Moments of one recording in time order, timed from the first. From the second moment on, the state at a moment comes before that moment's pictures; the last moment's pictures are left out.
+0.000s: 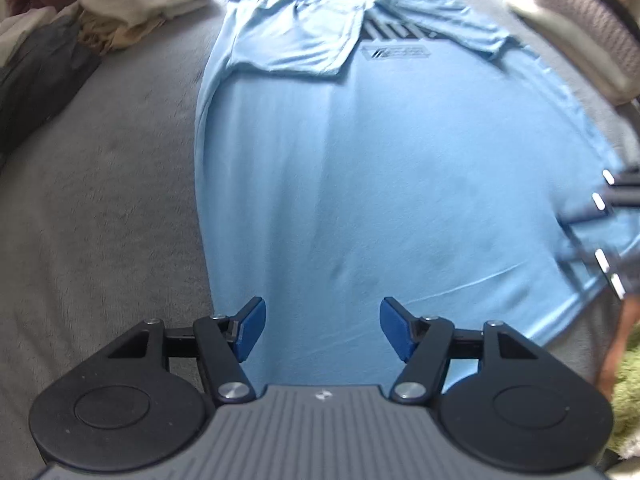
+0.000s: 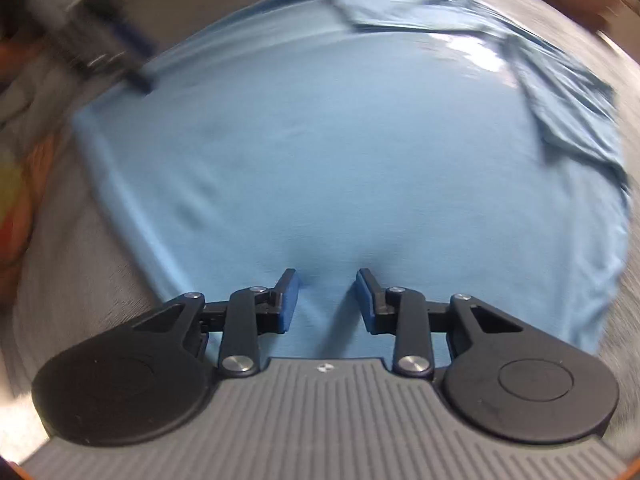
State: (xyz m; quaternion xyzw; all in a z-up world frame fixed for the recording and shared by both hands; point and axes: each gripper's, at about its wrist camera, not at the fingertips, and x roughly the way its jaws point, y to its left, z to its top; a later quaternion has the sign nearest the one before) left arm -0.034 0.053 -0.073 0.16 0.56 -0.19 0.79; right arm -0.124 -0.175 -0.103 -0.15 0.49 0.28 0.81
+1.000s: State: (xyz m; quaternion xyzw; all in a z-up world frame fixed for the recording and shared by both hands) left arm -0.034 0.042 -0.105 0.13 0.60 -0.03 0.79; right arm -0.100 -0.207 -0.108 0.08 0.48 0.06 0.87
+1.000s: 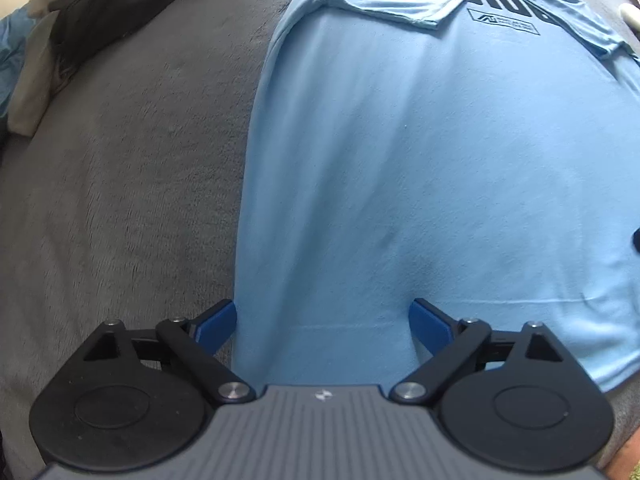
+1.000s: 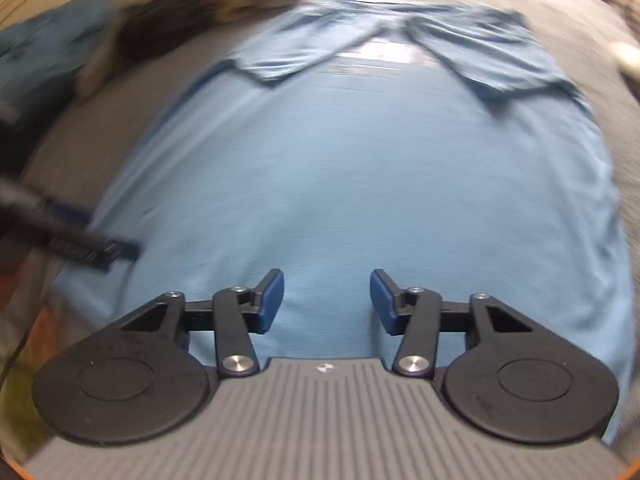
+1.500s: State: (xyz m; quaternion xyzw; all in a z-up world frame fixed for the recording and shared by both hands) left arm -0.041 0.042 -0.108 0.12 0.59 -0.01 0.80; right arm -0.101 -0.204 -0.133 0.03 0.51 0.02 0.86
